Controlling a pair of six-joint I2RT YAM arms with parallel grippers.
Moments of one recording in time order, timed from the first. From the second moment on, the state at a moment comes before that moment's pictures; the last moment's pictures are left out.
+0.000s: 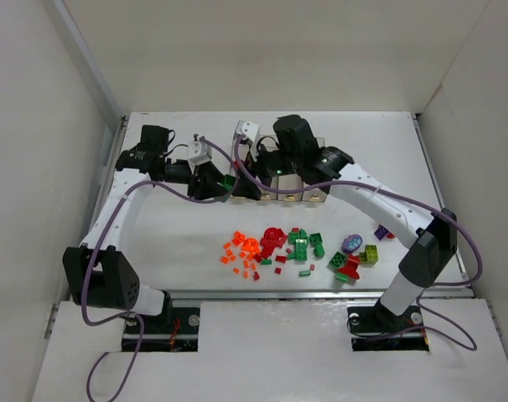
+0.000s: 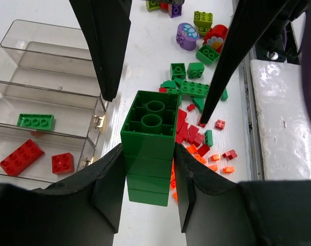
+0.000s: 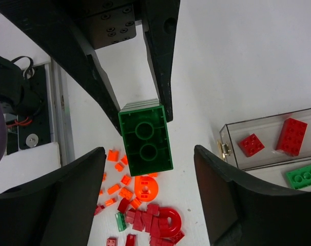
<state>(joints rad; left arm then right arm) -0.12 1.42 1.30 -0.93 1.25 0.96 0.77 1.67 1.63 -0.44 -0.56 -0.17</state>
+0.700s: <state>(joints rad) -0.13 1.36 1.20 -0.74 1.19 0.76 0.71 1.70 1.56 -0.35 -0.65 -0.10</state>
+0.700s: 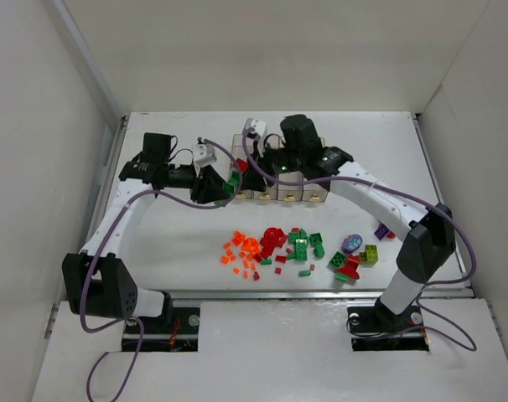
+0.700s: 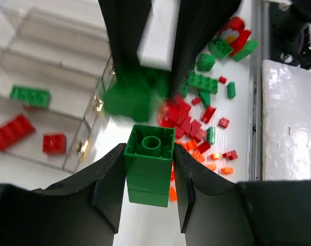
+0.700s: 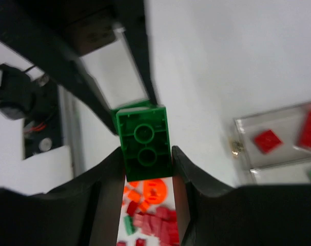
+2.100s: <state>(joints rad) -0.08 1.47 1.27 -0.63 1.03 0.53 0.45 1.95 1.73 -0.32 -0.55 0.03</state>
